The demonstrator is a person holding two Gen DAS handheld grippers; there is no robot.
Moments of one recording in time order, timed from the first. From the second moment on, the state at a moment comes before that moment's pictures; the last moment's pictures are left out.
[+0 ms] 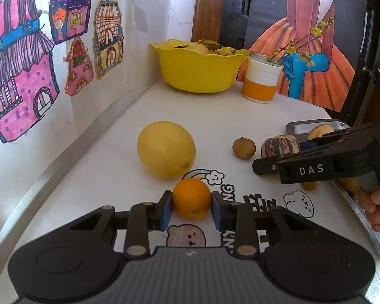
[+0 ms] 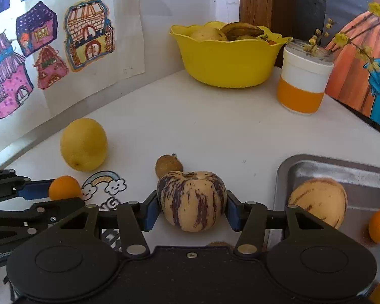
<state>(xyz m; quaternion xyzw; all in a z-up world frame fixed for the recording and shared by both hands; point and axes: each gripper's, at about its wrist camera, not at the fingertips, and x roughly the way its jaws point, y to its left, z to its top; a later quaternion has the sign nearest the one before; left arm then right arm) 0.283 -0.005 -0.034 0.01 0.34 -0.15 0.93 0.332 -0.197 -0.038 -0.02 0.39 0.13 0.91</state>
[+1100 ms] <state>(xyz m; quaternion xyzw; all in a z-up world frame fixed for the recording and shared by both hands) 0.203 -0.134 0.018 0.00 0.33 -0.27 0.90 0.164 -0.351 0.015 0.03 0.33 0.07 0.94</state>
